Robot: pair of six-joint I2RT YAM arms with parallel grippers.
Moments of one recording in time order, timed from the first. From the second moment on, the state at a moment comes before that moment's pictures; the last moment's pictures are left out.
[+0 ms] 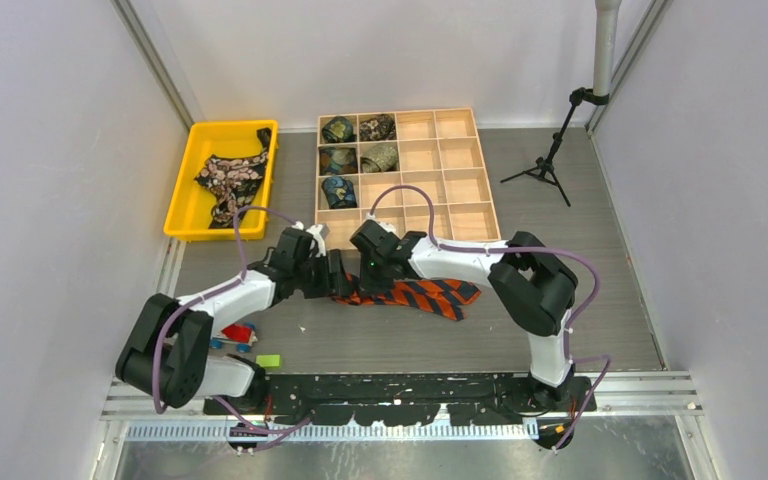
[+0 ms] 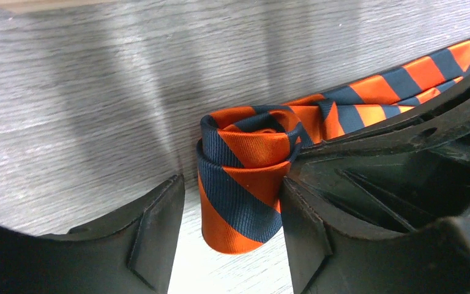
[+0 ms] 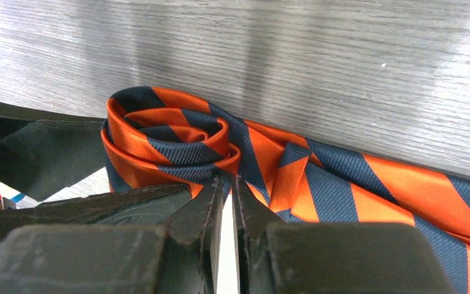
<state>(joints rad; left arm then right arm) -0.42 1.33 0.56 -0.13 0.27 -0.50 0.95 1.93 1.28 -0.39 0.00 0.92</state>
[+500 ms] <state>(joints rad) -0.40 1.37 0.55 -0.05 0.36 -0.53 0.94 1.93 1.28 -0.39 0.00 0.92</state>
